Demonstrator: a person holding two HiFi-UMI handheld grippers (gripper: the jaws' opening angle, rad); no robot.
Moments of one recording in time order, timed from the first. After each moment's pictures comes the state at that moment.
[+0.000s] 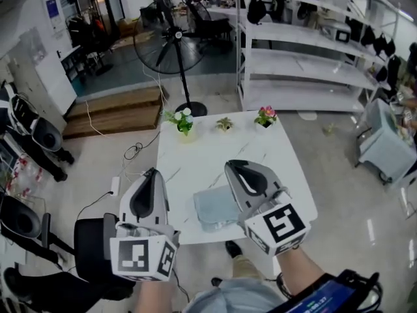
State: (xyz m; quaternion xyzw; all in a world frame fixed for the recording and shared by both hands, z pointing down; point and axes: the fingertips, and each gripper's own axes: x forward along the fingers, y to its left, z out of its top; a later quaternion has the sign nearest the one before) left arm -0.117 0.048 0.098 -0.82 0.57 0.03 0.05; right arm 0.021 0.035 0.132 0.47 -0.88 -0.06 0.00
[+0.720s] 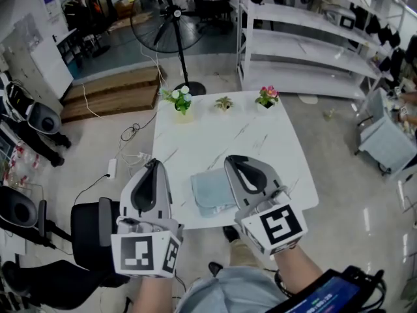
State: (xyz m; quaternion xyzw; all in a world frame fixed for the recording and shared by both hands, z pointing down) left arm -0.110 0.051 0.119 -0.82 0.58 0.02 0.04; right arm 0.018 0.042 0.161 0.49 -0.87 -0.05 0.02
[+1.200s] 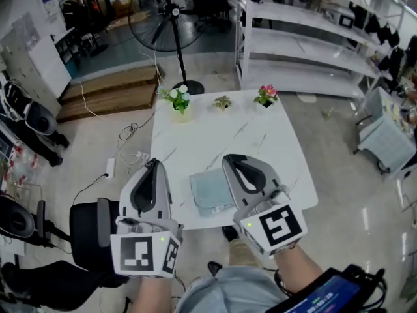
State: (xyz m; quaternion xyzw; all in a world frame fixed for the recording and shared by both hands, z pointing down) left arm -0.110 0.050 0.122 -0.82 0.57 0.02 0.04; right arm 0.014 0.043 0.157 0.49 -0.87 -0.06 0.01
